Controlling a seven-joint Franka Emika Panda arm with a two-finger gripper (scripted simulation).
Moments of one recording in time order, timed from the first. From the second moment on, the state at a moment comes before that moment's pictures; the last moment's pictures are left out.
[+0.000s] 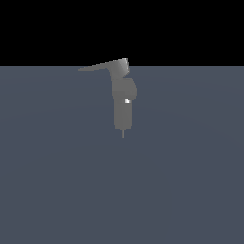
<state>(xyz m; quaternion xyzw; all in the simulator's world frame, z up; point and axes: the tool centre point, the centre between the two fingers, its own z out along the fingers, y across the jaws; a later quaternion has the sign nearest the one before) -0.249 0.000 0.487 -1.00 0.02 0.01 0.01</state>
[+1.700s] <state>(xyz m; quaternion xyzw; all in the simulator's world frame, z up) -0.078 0.031 0.439 -0.93 0.34 0.10 0.07</state>
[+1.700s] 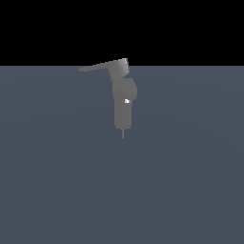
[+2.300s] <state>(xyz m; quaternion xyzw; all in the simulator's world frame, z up) -0.005 0.054 0.384 -0.86 0.49 0.13 0.03</state>
